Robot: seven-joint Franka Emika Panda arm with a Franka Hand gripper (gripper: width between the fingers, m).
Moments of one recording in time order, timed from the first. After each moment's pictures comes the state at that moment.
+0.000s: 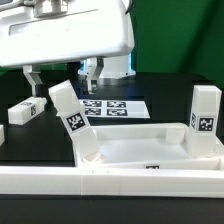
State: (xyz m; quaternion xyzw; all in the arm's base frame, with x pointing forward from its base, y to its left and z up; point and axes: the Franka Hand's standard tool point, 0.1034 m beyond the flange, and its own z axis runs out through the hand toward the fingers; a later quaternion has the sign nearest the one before) arm 0.610 -0.097 0.118 -0.97 0.21 -0.14 0.06
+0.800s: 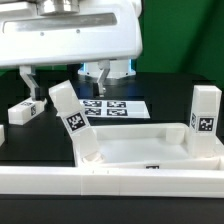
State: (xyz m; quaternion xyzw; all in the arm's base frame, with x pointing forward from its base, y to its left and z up) arm 0.628 -0.087 0.116 -0.99 0.04 -0.15 0.04
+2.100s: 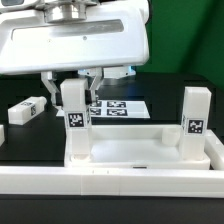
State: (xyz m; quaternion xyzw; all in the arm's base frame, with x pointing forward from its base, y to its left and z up) arm 0.628 -0.083 0.111 -0.98 0.13 -0.15 0.05
